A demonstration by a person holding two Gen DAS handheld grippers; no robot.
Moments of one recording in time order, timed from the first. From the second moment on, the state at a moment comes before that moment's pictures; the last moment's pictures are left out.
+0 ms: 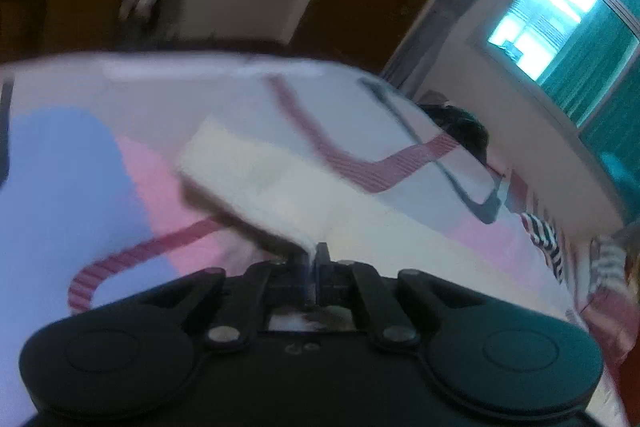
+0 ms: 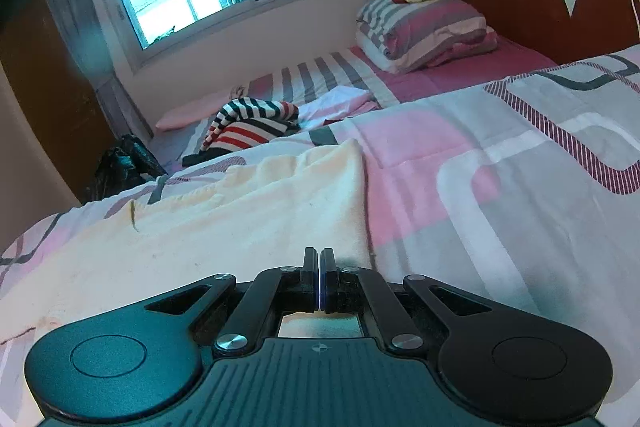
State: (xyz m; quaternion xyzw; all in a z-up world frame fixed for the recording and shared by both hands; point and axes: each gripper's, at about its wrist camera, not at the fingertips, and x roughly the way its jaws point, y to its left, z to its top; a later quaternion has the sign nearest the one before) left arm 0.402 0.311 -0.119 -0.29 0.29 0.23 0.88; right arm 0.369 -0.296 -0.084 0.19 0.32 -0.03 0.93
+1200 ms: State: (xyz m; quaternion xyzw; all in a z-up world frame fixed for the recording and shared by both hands) left arm 0.437 -0.112 -0.146 0.14 0.28 -0.21 0.93; right arm 0.356 -0.297 -0.086 0.21 0.32 0.02 0.92
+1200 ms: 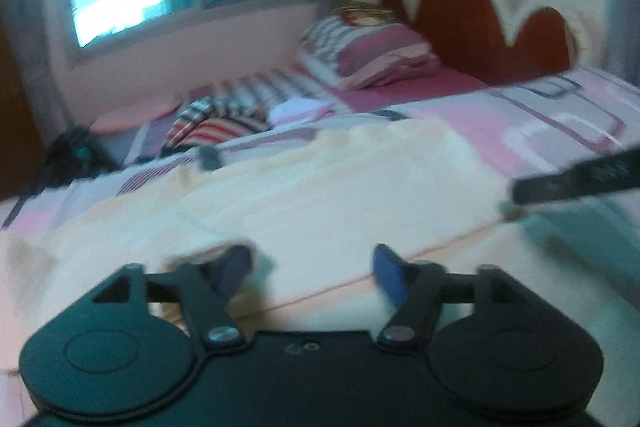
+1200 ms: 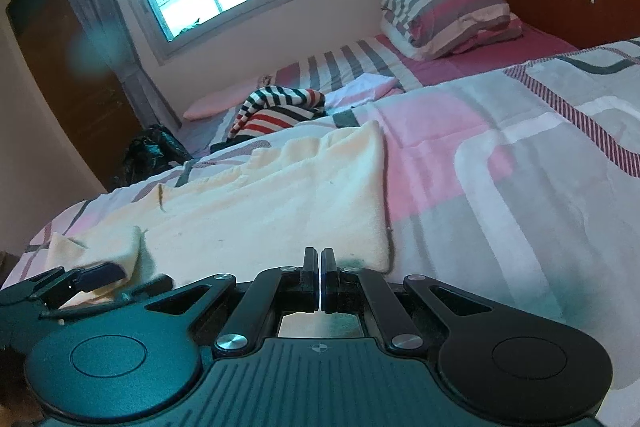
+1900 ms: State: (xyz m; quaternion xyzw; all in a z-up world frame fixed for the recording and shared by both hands) left arm 0.408 0.006 -0.136 0.04 0.30 -0.01 0.95; right arm 0.366 -0.230 -0.090 0.16 0.33 0.09 0.93
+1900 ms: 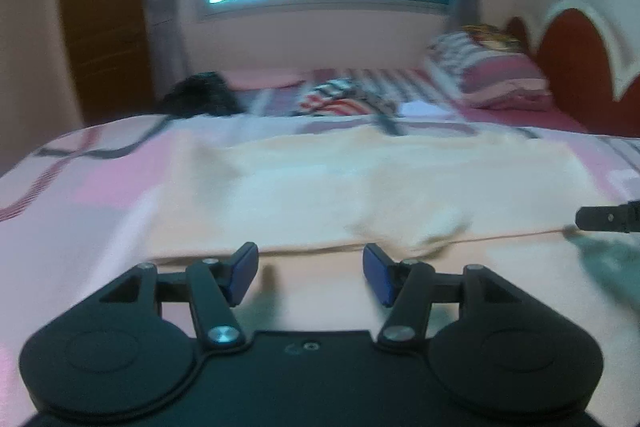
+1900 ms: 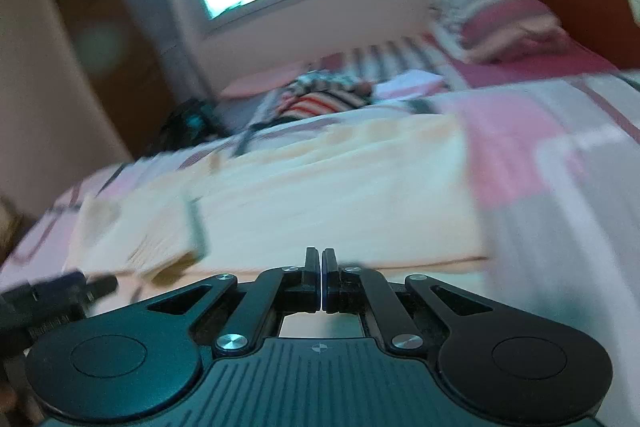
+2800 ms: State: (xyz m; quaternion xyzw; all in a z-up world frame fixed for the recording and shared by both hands) left arm 0.417 0.071 -0.147 0.00 0.34 0.03 0.94; right arm 0.405 -0.117 -0.095 0.02 0.28 0.17 0.94
